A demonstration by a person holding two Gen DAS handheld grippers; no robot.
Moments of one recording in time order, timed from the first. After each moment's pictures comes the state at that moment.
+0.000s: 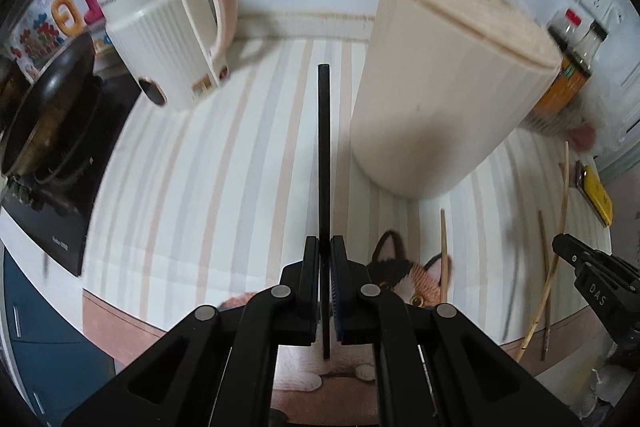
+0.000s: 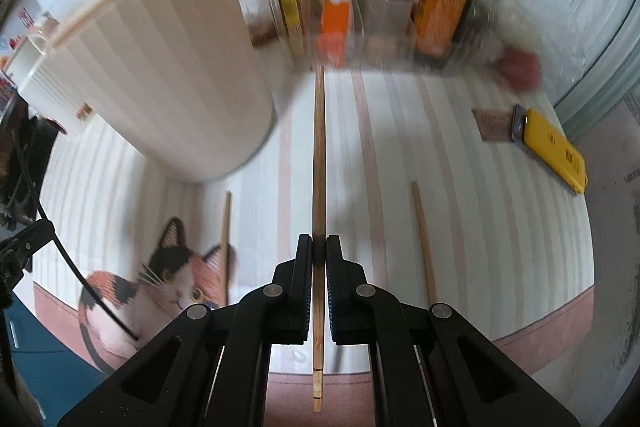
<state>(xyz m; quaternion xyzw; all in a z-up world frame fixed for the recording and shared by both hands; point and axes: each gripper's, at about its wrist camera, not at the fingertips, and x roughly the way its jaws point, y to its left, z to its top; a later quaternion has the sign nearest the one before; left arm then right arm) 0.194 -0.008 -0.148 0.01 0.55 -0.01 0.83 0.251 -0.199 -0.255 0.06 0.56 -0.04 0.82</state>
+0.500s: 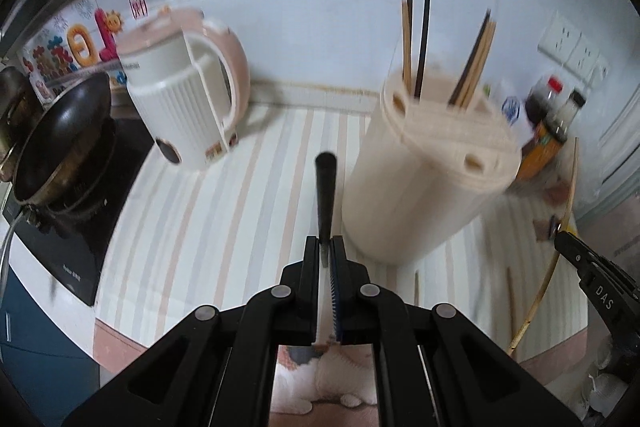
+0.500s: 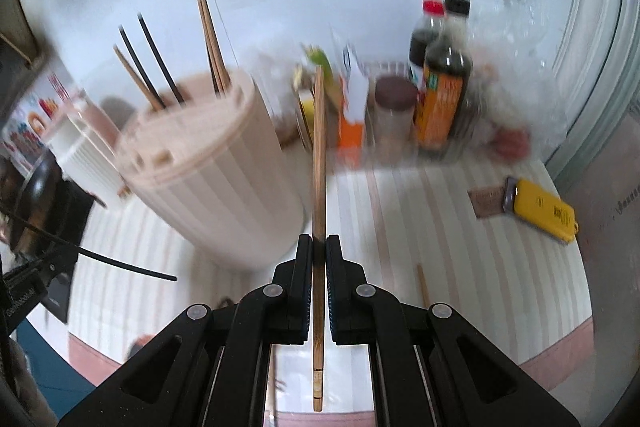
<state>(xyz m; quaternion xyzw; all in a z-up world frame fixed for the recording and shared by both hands) 0.209 0.007 -0.080 -0.03 0.48 -0.02 0.87 0.262 -0.198 -0.170 0.09 0.46 -0.03 0.88</state>
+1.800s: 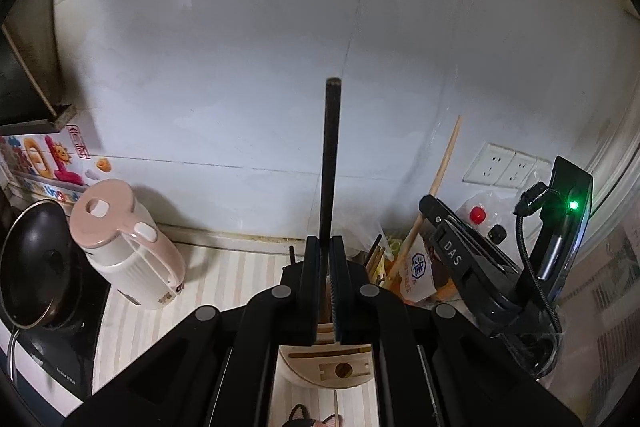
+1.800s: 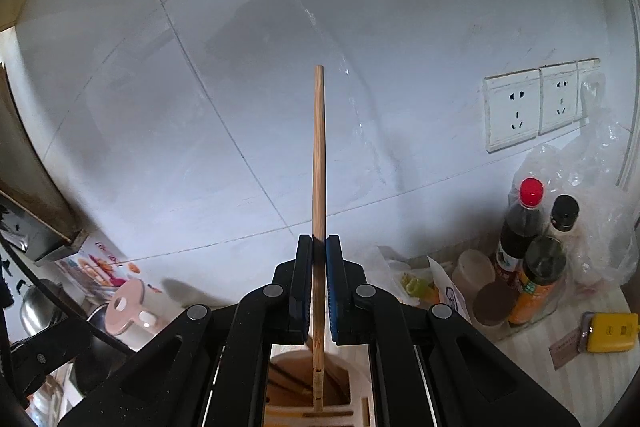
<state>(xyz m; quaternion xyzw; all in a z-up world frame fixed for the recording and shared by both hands) 0.312 -0.043 0.056 -0.04 0.39 -0.10 0.91 0.426 -0.185 -0.054 0.18 0.28 0.01 0.94</state>
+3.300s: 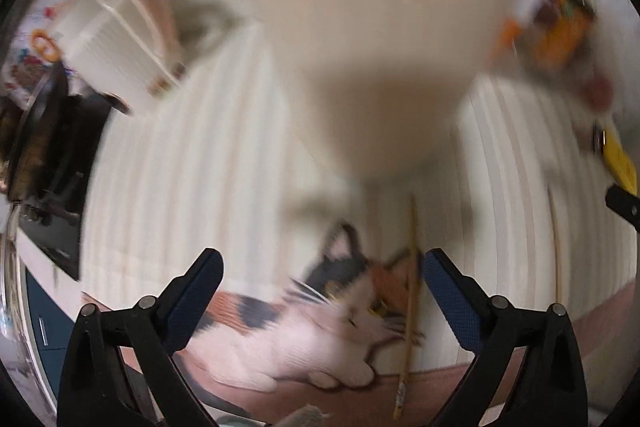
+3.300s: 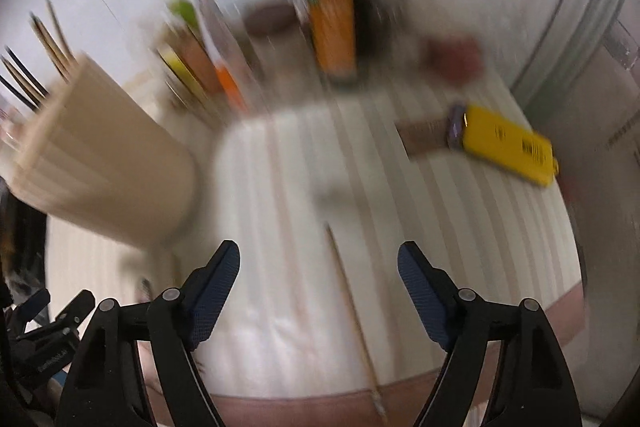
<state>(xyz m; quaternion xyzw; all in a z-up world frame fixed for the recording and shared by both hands) 0.207 -0.094 -0.203 0.08 0.61 0.00 0.79 0.265 -0.327 -0.239 0.13 0.56 -0.10 0.81</state>
